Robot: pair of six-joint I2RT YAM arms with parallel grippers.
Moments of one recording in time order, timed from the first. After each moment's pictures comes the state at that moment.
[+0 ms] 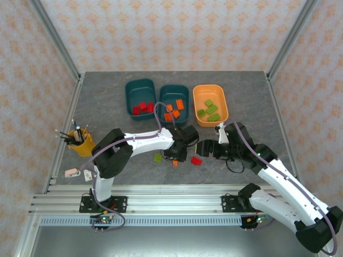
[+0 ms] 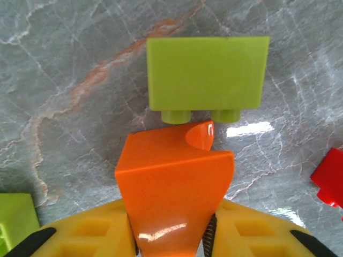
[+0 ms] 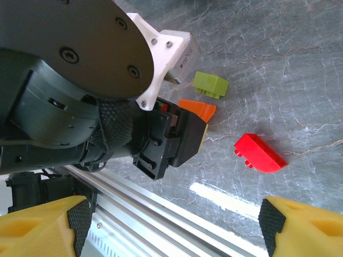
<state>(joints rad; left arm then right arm) -0.92 1.95 1.37 -0.91 -0.04 -0.80 0.57 0.81 0.77 -0.76 -0.36 0.67</state>
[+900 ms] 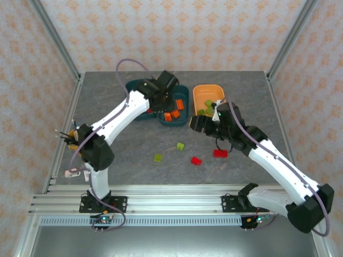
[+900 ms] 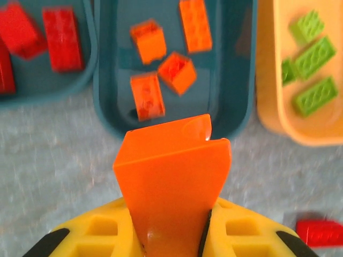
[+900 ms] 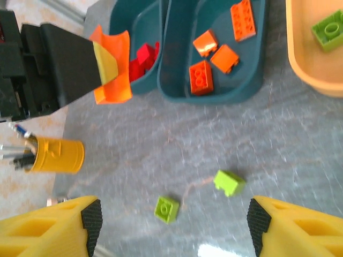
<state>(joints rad) -0.57 1.95 1.98 -1.14 -0.11 -0.66 0.57 1.11 1.02 -0.56 -0.16 0.75</state>
